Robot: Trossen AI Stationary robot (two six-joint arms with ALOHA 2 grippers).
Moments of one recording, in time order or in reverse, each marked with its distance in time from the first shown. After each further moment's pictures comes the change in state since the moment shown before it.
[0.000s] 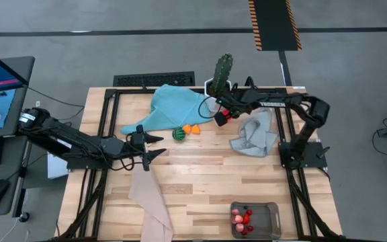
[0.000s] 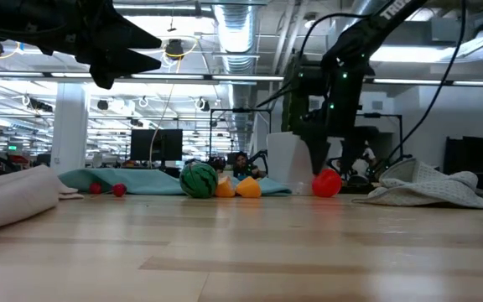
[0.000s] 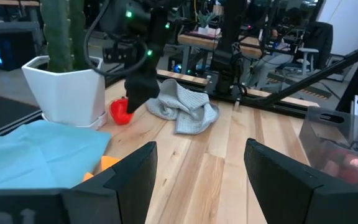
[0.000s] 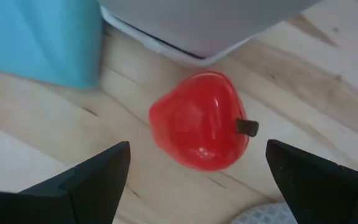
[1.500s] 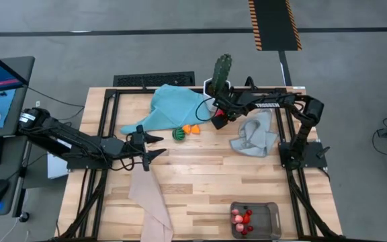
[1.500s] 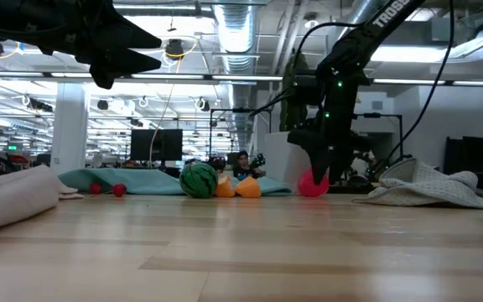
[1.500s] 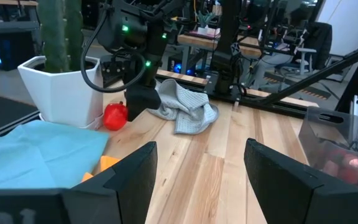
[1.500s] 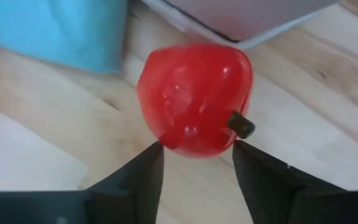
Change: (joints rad) left arm 0.000 0.000 0.000 0.001 0.002 -0.001; right arm 0.021 0.065 0.000 0.054 -0.056 -0.018
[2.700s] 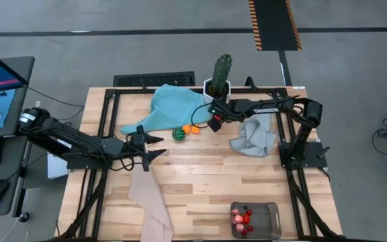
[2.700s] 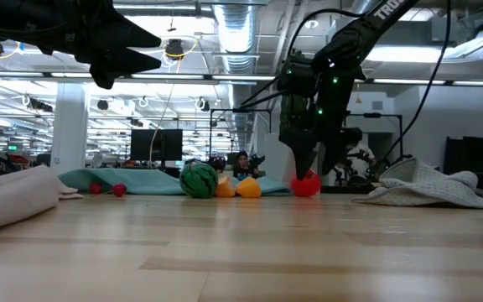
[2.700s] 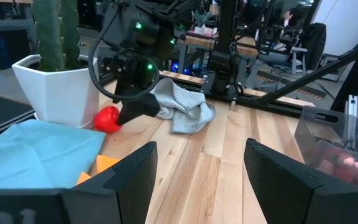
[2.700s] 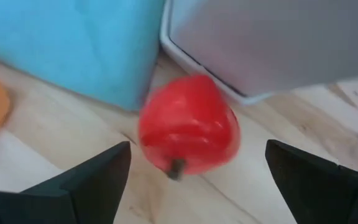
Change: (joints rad) left arm 0.000 0.000 0.000 0.000 0.013 -0.005; right arm 0.105 -0.001 0.000 0.091 0.210 -0.044
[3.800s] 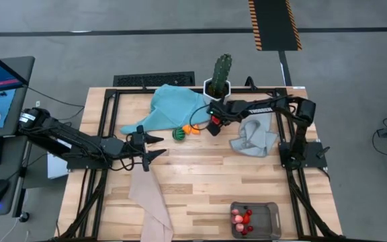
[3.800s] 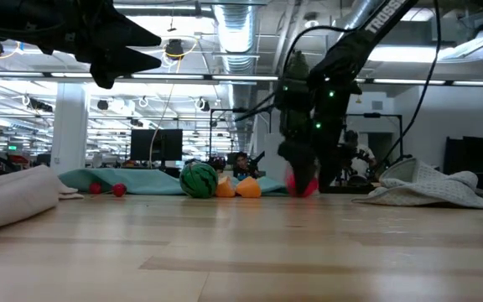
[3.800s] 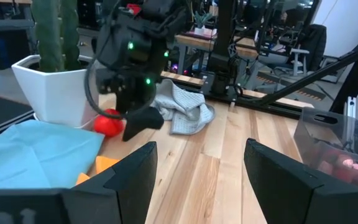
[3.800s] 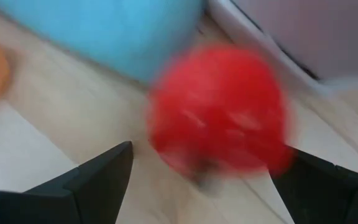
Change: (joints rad) left arm 0.000 0.000 0.000 0.004 0.001 -0.003; right arm -0.015 0.081 -0.003 0.043 -0.131 -0.068
